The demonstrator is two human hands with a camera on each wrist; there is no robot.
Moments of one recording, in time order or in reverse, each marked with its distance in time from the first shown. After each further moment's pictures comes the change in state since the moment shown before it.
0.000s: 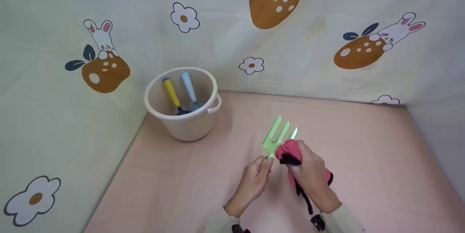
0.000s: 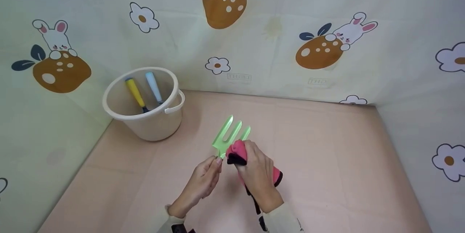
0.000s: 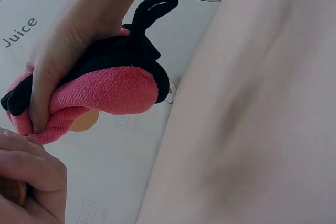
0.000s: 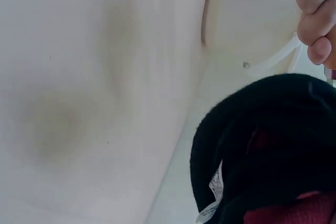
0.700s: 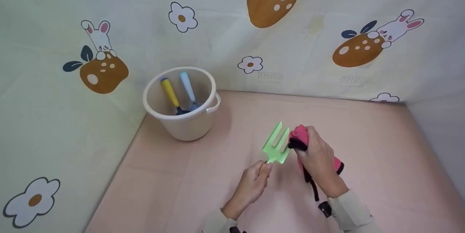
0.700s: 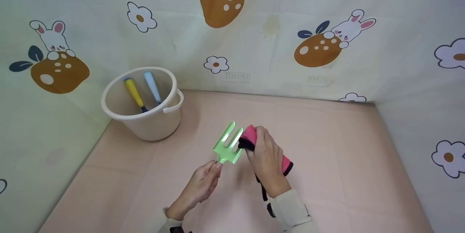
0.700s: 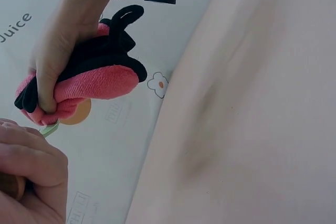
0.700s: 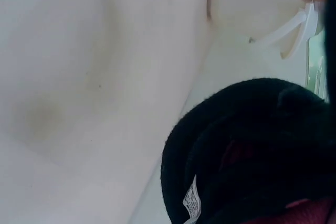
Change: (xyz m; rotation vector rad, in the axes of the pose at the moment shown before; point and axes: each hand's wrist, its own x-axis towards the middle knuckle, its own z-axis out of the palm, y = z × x) left_hand -0.005 -0.008 -0.003 0.041 -0.105 -0.099; right_hand 0.024 0.017 -0.014 -0.080 -0.080 0.199
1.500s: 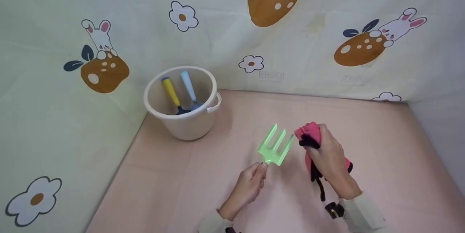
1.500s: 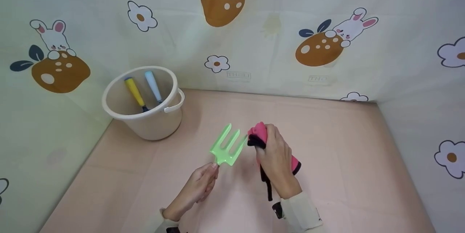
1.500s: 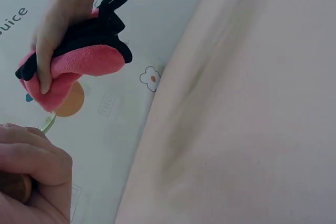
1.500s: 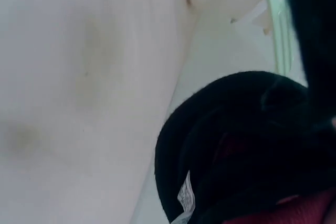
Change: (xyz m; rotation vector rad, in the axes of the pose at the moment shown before) left_hand -0.004 -0.011 -0.006 -0.109 -0.006 -0.109; right_hand 0.002 0.011 -0.019 0.081 -0.020 0.012
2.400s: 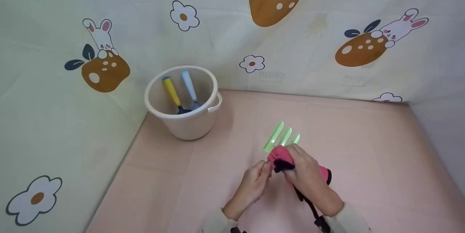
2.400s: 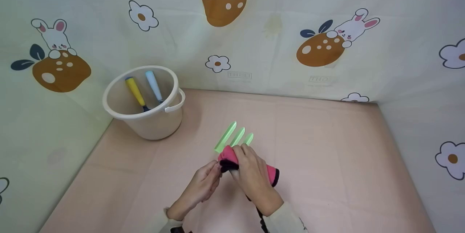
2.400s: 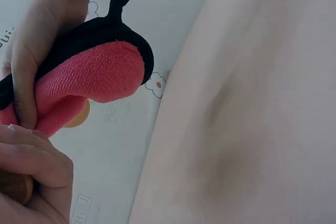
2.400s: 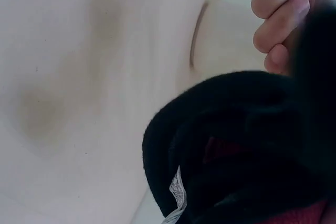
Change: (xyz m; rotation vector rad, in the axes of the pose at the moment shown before) left_hand -0.004 0.018 0.009 0.100 0.030 0.175; right_hand -0.032 -0.035 0.029 -0.026 -0.069 -0.314
